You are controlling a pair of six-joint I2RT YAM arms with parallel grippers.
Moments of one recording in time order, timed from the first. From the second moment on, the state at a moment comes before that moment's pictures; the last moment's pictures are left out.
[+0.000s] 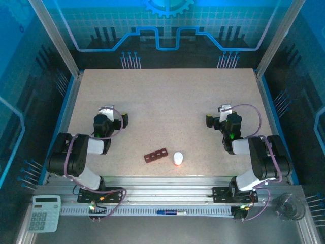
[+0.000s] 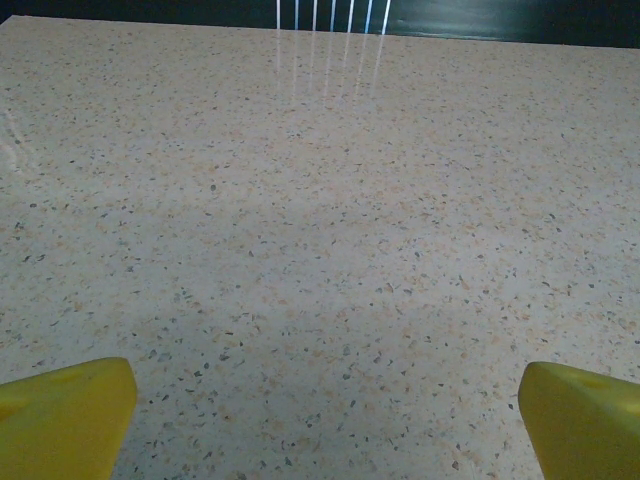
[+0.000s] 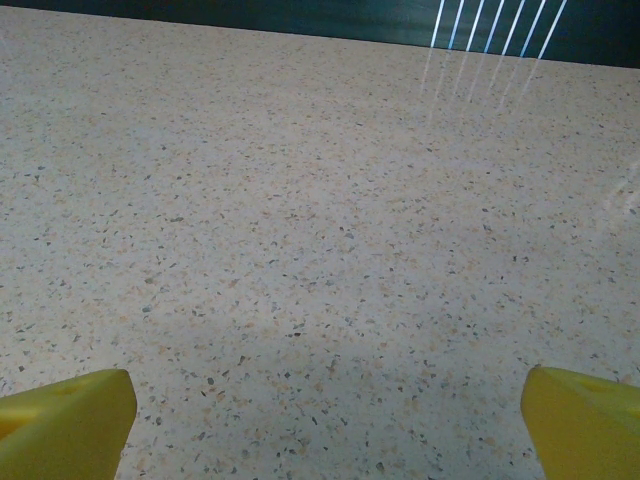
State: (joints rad) left arm -0.01 1.57 0.37 0.83 0.02 -0.09; right arm 0.07 1.53 0.38 0.76 0.01 -0.06
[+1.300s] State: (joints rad) left arm -0.01 1.12 0.58 0.23 -0.13 -0.35; right arm 0.08 1.12 0.74 0.11 -0.26 0.47
